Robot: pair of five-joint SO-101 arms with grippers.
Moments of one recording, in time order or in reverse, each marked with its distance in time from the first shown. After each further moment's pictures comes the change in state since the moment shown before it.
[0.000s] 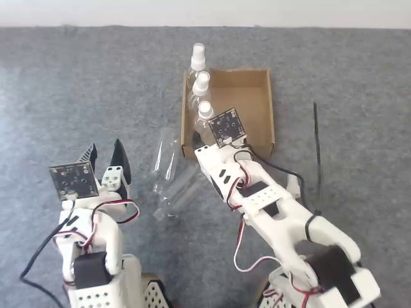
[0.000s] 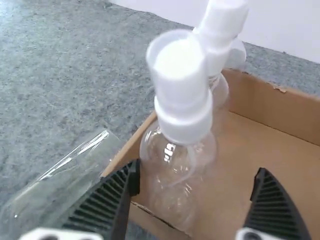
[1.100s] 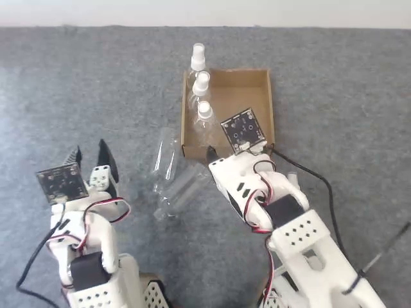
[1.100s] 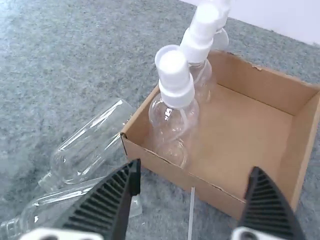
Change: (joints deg) left arm -6.2 0.0 0.0 -1.2 0.0; right arm 0.0 -37.7 0.0 46.0 0.2
